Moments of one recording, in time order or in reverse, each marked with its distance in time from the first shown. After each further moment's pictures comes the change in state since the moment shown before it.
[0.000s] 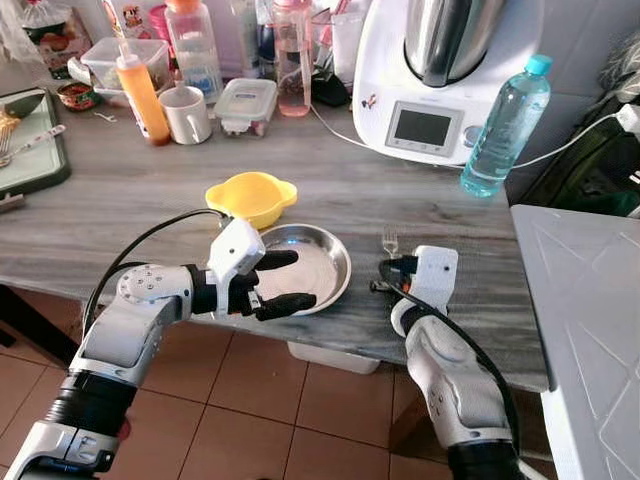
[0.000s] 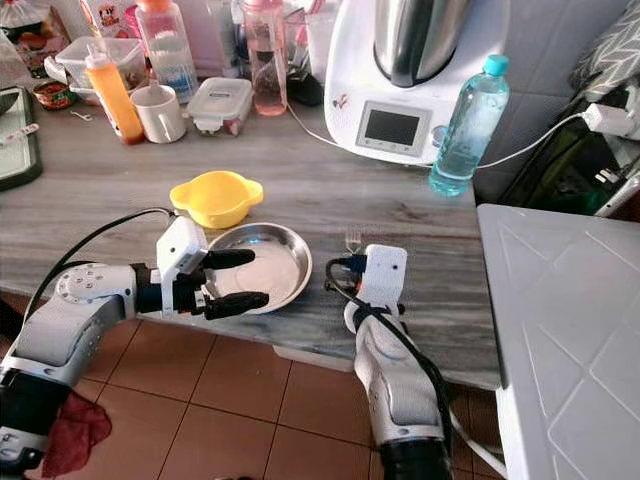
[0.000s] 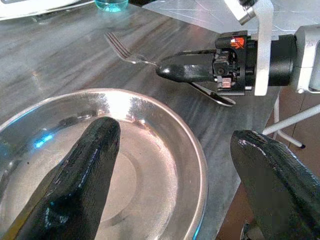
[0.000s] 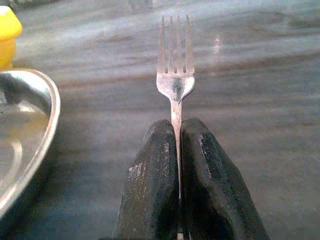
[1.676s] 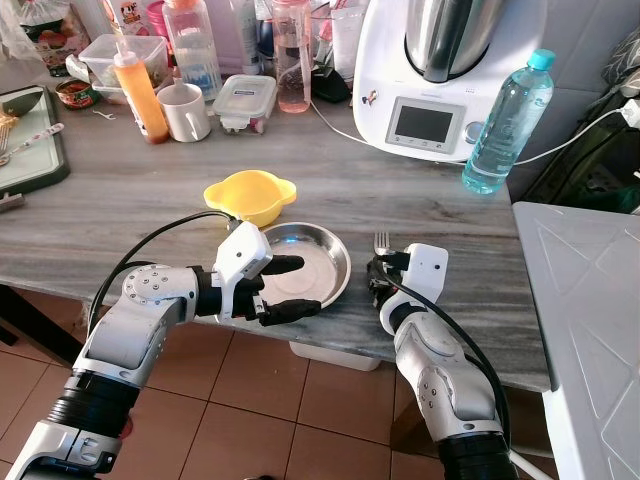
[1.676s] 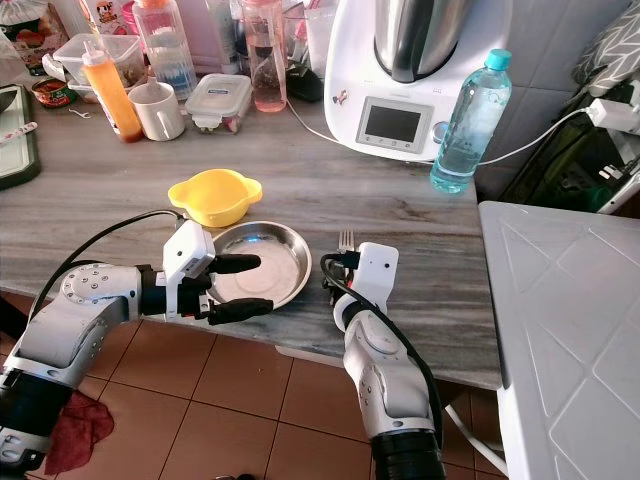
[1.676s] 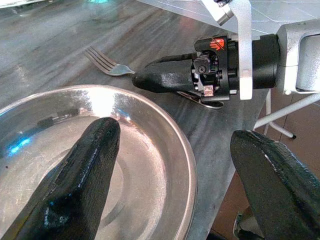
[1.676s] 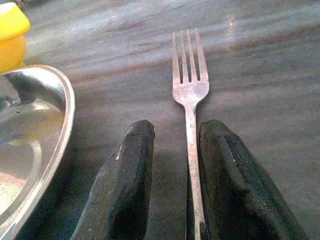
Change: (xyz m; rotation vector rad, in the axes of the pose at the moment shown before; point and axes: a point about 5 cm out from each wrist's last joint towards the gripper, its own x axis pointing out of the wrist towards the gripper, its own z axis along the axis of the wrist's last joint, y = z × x) left arm 0.004 -0.005 0.001 0.011 0.022 -0.036; right arm 0.002 0.010 -0.007 0.086 0.073 0.011
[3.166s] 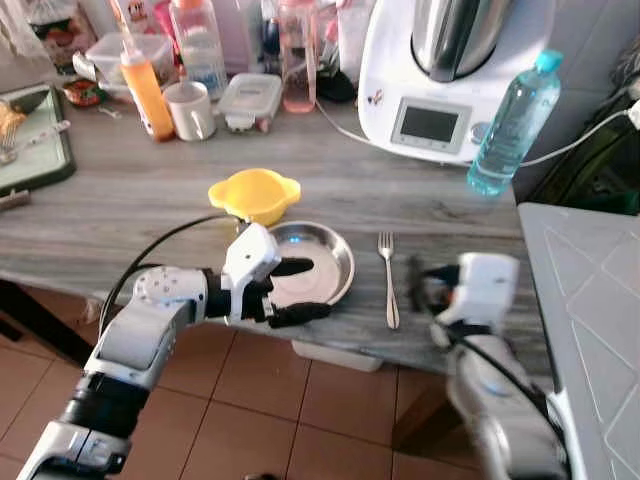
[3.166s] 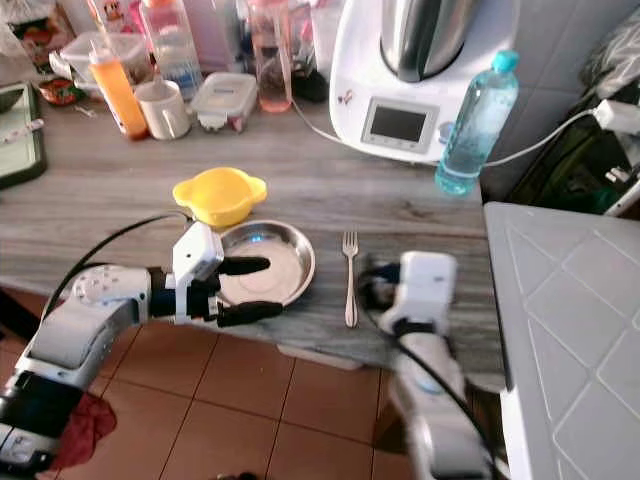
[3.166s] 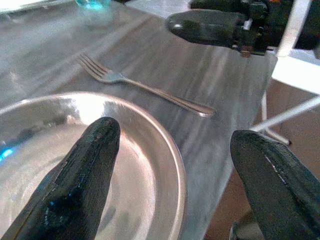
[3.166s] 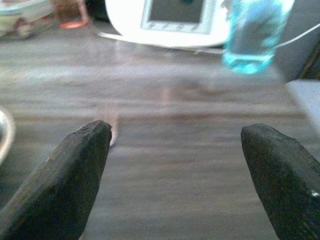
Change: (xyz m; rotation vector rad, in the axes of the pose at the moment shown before) left arm 0.012 -0.005 0.002 -0.010 -0.040 -0.016; right arm -0.053 -0.045 0.037 -0.276 -0.272 -0.162
